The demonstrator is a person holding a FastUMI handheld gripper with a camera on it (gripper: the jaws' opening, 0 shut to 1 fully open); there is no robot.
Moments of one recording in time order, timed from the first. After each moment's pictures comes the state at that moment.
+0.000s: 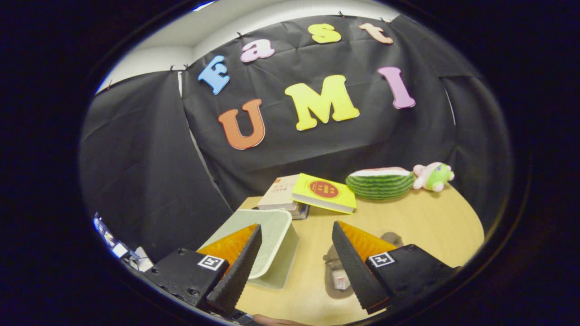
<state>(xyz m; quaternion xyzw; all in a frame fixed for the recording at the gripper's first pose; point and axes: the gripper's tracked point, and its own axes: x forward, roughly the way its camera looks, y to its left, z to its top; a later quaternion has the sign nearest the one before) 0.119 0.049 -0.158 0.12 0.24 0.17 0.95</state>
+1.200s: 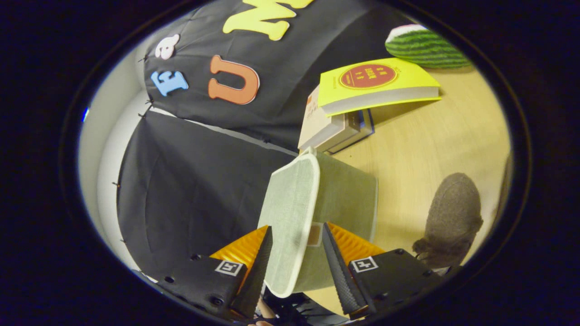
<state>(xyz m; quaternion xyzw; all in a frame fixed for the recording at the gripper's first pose) 0.196 0.142 -0.290 0.40 0.49 0.35 0.69</state>
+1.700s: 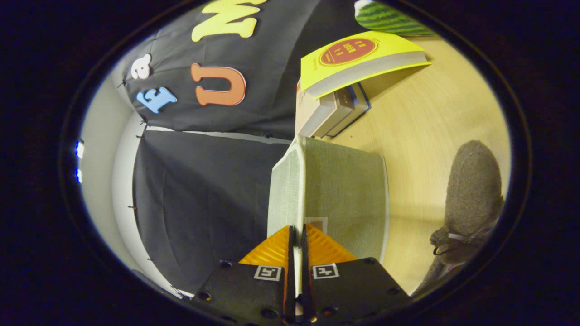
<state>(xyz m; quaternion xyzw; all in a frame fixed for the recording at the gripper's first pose) 0.196 0.148 -0.293 0.45 0.51 0.34 0.65</state>
